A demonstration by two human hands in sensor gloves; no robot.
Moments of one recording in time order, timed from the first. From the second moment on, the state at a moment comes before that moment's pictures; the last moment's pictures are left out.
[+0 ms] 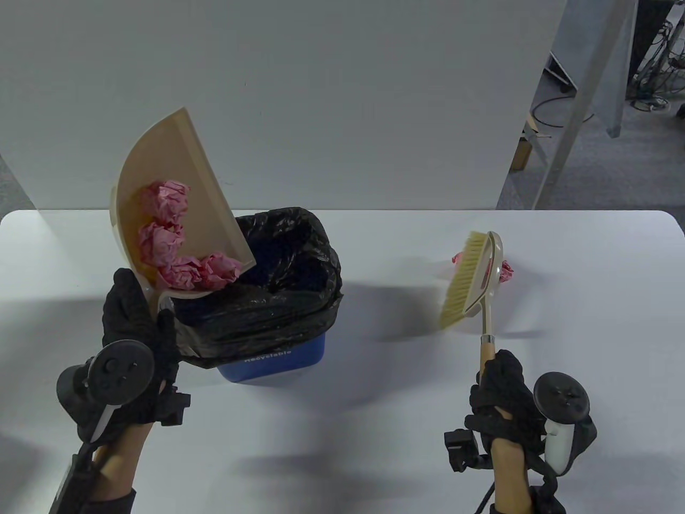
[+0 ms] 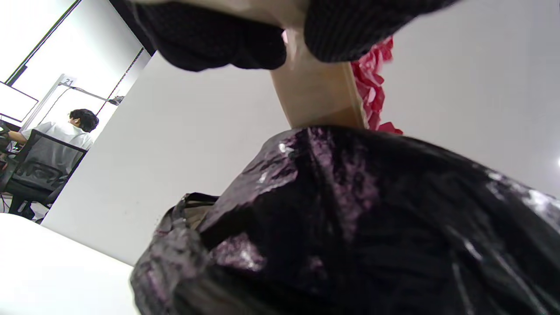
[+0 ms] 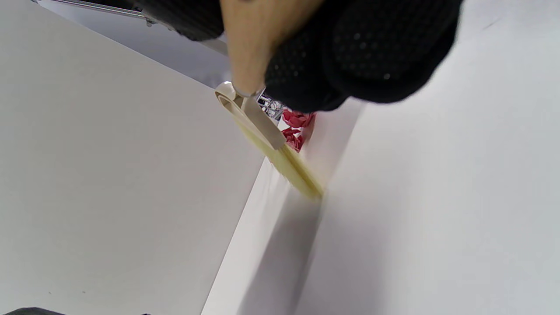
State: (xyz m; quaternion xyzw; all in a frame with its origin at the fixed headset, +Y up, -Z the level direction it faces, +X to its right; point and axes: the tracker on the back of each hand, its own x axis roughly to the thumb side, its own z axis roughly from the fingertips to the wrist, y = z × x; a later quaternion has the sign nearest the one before) left_hand -0.301 -0.554 -0.308 0.28 0.02 0.17 0.94; right_hand 0.236 -0.681 -0.302 -0.21 -0.06 0.80 0.56
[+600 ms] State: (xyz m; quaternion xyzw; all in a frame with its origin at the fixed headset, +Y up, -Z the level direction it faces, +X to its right) left_hand -0.293 -0.545 -0.302 0.32 0.01 0.12 0.94; right_hand 0.232 -0.682 -0.303 -0.21 -0.06 0.81 0.55
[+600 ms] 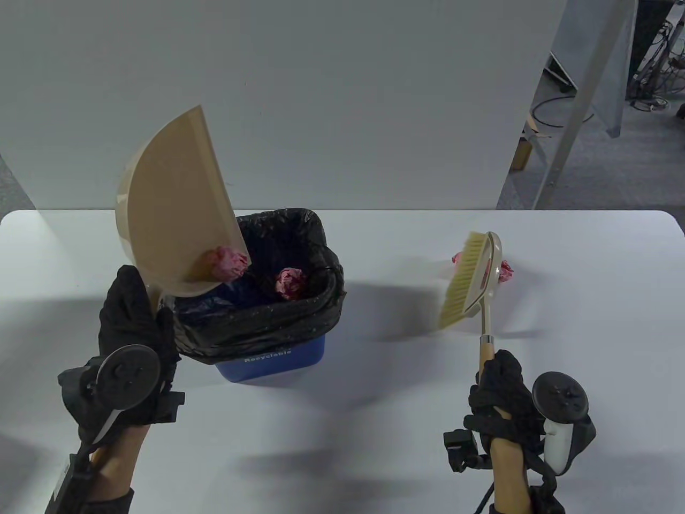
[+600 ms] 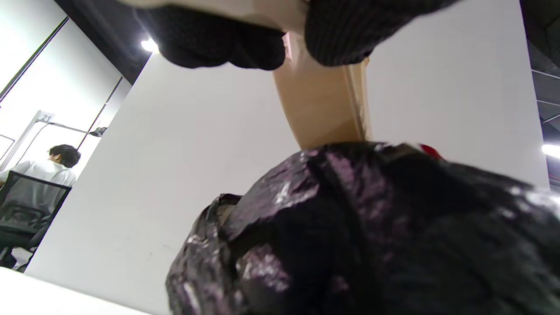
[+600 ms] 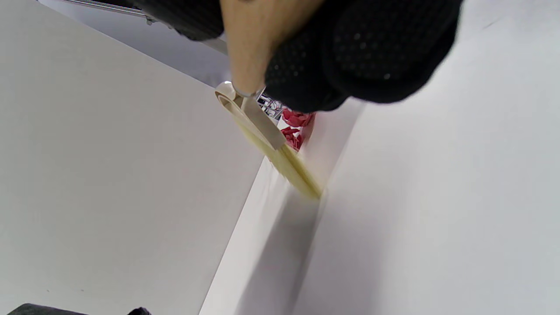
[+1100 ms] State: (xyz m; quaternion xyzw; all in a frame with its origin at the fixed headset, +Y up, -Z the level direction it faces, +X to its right) left_hand -0.238 -0.532 -0.277 0.31 -0.08 0.33 0.89; right_hand 0.231 -0.682 -0.305 -0.19 -0.08 0.80 0.56
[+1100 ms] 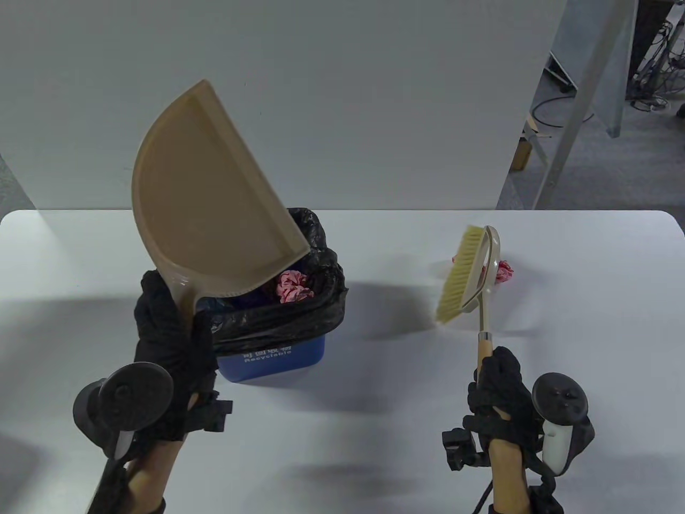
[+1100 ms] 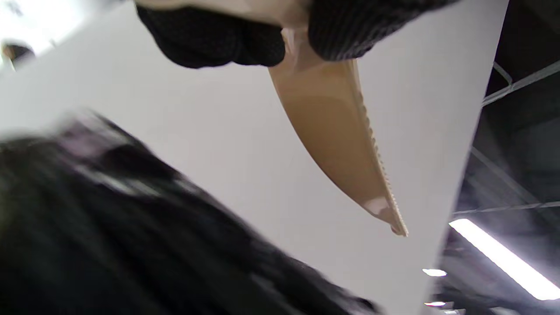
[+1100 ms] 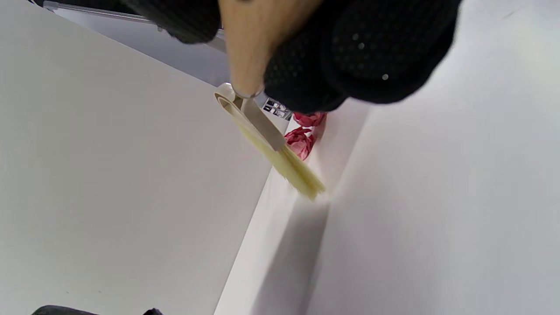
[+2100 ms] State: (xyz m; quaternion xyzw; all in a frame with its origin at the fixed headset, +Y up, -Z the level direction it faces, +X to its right) left_hand -0.057 -0.676 -0.358 -0.06 -0.09 0.50 0.86; right_hand 0.240 -0.678 -0.298 -0.22 -0.17 0.79 0.55
